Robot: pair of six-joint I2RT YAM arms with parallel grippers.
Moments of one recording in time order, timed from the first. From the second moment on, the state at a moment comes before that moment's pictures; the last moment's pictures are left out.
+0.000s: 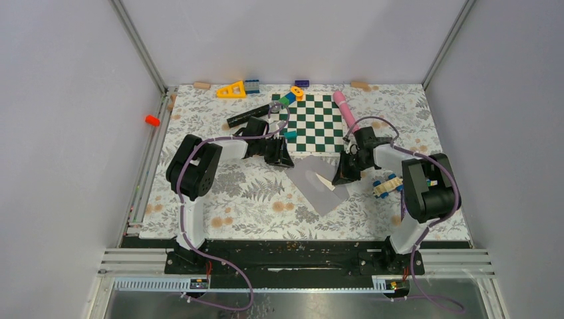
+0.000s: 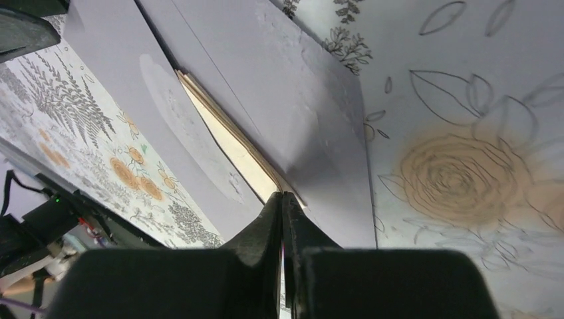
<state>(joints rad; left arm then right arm) -0.44 2.05 1.20 -0.03 0.70 -0.39 0.21 1.75 0.93 -0.46 -0.50 0.34</state>
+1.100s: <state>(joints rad) -0.45 2.01 1.18 -0.10 0.70 -0.38 0.21 1.69 0.95 -0.41 -0.34 0.34</state>
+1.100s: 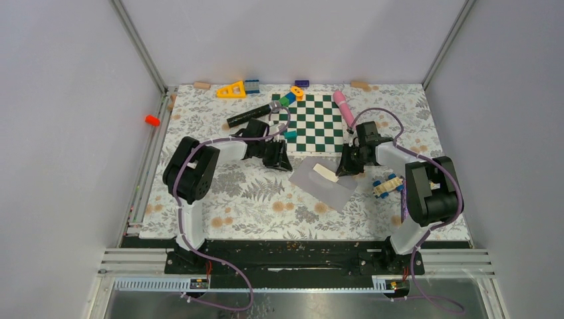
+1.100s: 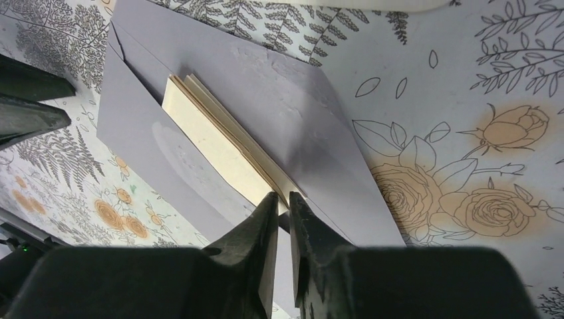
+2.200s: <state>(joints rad) -0.70 1.97 1.19 -0.35 0.76 -0.09 0.21 1.75 1.19 -0.46 -0.33 0.24</state>
